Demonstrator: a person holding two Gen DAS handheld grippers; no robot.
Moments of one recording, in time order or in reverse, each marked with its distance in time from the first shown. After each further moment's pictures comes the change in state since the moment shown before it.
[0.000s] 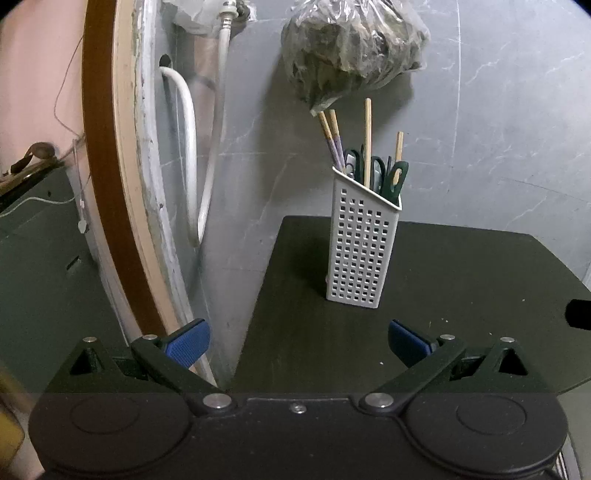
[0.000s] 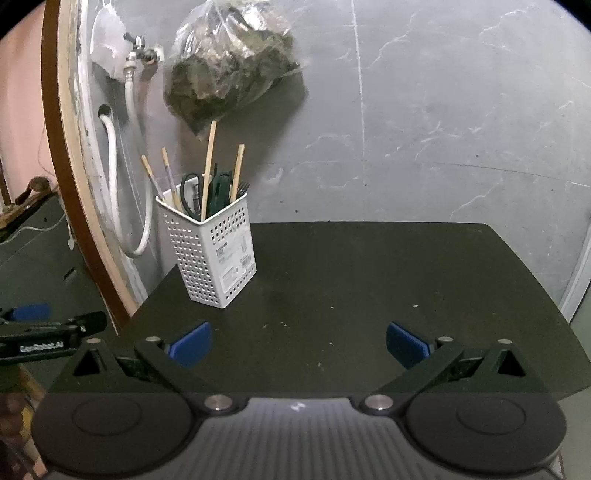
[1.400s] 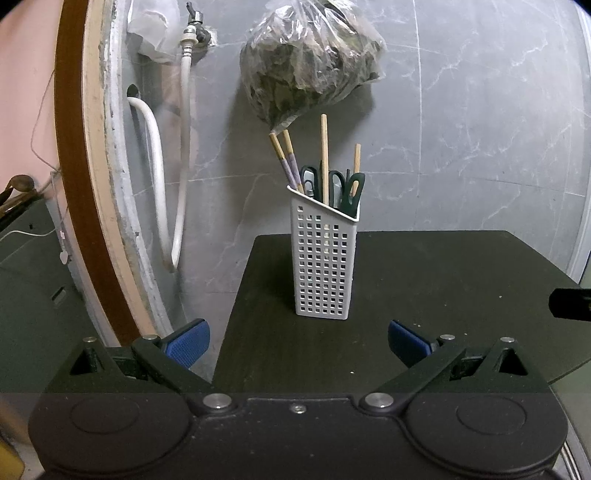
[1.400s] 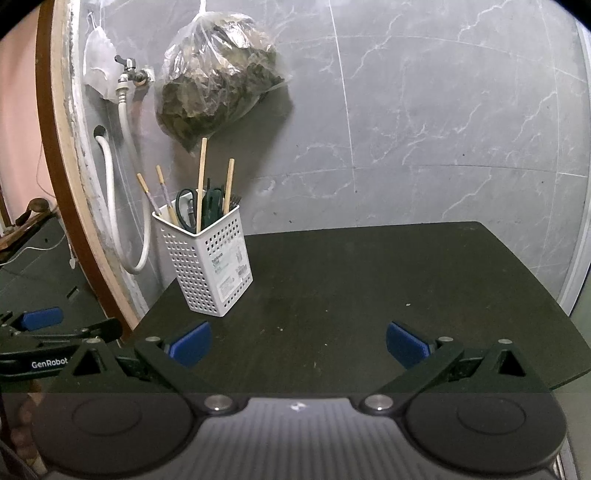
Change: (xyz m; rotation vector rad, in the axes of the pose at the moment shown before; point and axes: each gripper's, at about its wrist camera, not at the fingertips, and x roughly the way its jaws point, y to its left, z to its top) left arm -0.012 -0.021 -0.002 0.088 -0.062 -0.055; right arm -0.013 -0.008 -0.009 0.053 -0.034 -0.005
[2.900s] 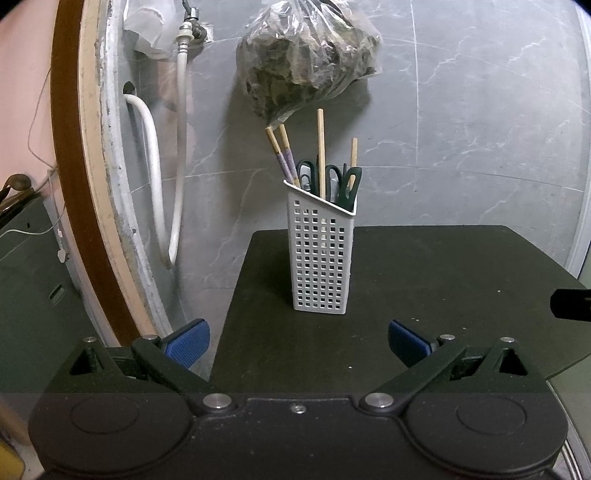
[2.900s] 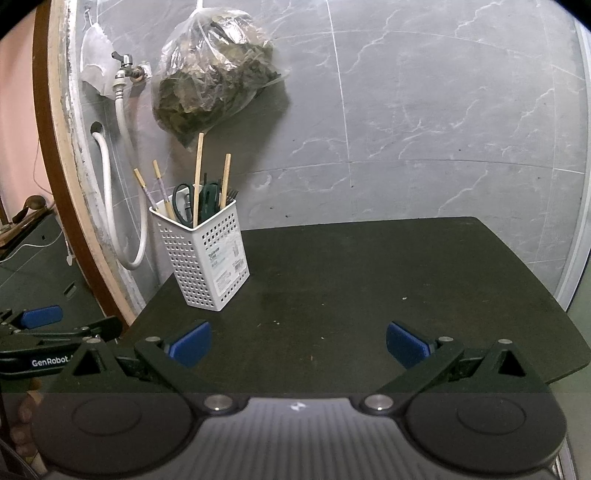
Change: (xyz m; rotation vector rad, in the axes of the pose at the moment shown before) left arm 0.004 -0.001 -0.003 0.008 0.010 -0.009; right arm 0.000 0.001 -0.005 0.006 0.008 -0.012
